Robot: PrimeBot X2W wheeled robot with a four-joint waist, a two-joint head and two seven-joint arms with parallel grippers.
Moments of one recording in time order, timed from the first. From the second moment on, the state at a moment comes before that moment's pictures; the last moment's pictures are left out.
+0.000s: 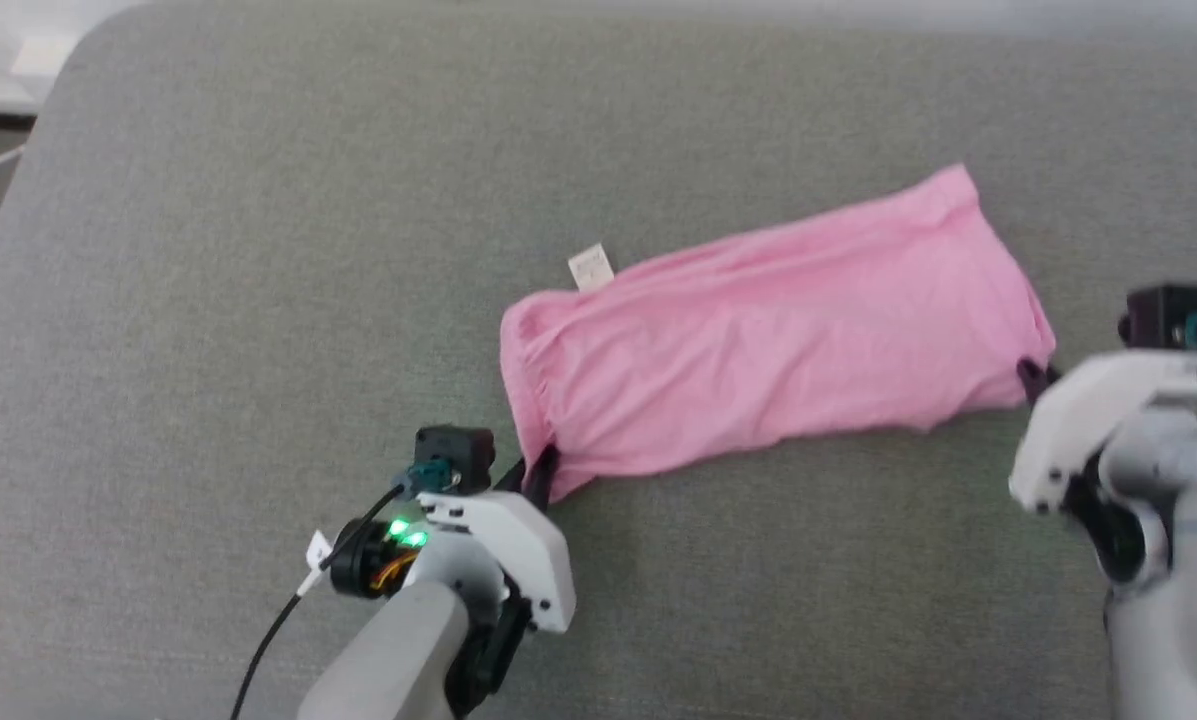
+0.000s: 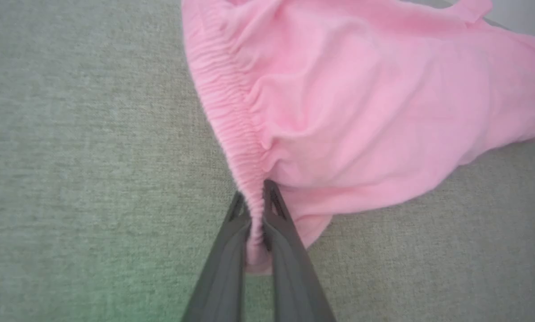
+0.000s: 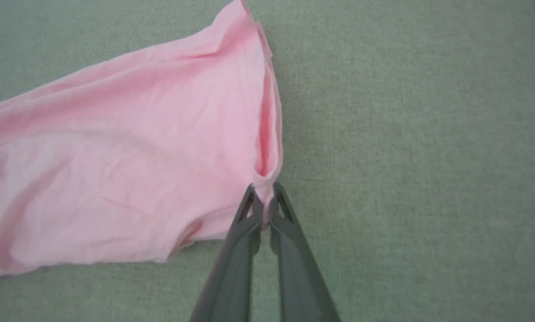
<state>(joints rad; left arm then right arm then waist) -0.40 0.15 -0.58 0.49 -0.58 0.15 0.01 -0.38 -0.05 -0.24 0.28 0.11 0.13 0.53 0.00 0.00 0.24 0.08</state>
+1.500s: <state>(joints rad) -0.29 0.26 -0.29 0.08 -0.37 0.20 -0.26 -0.16 -0.05 -0.22 0.16 0.27 0.13 0.15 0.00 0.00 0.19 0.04</state>
